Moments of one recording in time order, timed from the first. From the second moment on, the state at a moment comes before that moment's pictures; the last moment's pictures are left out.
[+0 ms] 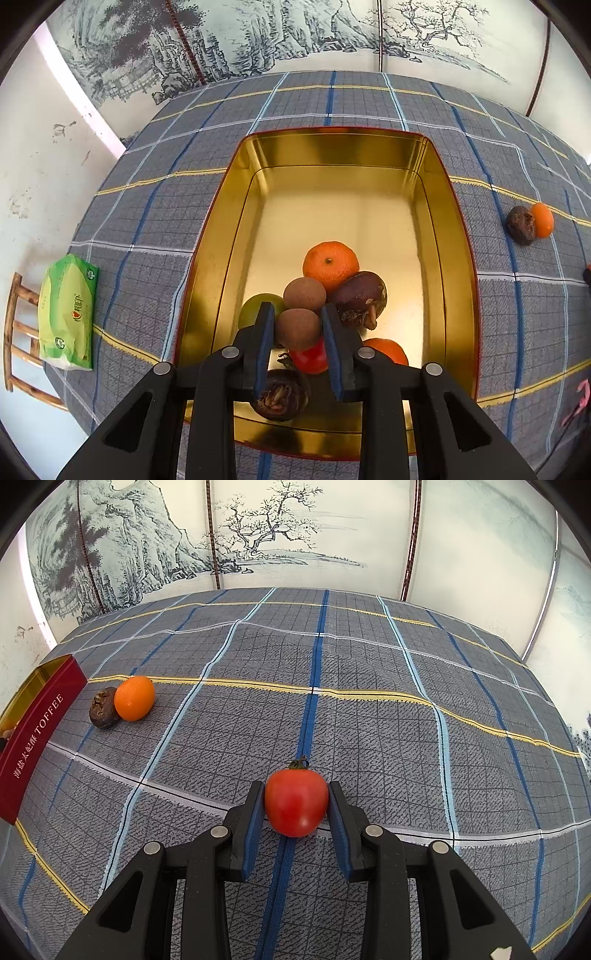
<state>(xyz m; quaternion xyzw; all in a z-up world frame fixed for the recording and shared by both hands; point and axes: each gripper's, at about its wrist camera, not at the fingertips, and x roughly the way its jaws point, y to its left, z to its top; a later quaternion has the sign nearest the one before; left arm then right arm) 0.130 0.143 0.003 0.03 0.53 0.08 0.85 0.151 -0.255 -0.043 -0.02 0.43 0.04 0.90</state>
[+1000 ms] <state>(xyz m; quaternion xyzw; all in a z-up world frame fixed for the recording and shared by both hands) 0.085 0.135 0.024 0.05 0.45 0.10 0.88 0.151 -0.258 -0.044 -0.01 0.43 0.04 0.90</state>
